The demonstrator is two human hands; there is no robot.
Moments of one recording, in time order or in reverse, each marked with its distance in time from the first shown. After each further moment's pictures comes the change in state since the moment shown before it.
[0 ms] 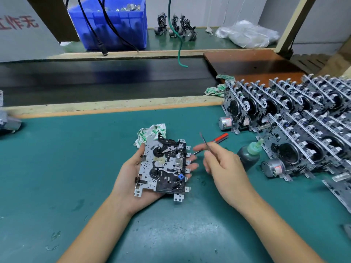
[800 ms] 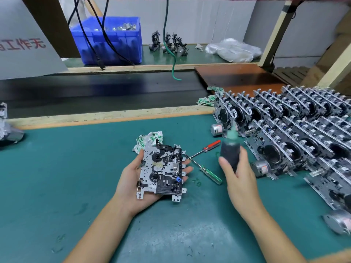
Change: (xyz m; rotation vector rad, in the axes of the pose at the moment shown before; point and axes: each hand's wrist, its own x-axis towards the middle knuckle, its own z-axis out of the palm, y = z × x) left_hand -0.001 -0.001 0.000 -0.028 -0.086 -0.020; right_hand -0.026 0.013 -0.014 0.045 0.300 0.167
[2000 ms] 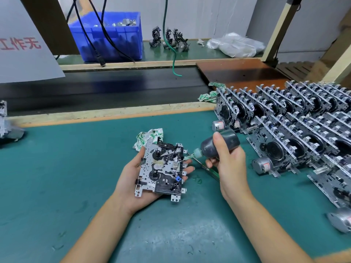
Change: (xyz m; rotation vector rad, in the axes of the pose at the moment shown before) left_hand 0.000 0.001 0.001 0.006 0.013 -0.026; right_hand 0.020 -0.024 0.028 0.707 0.049 0.132
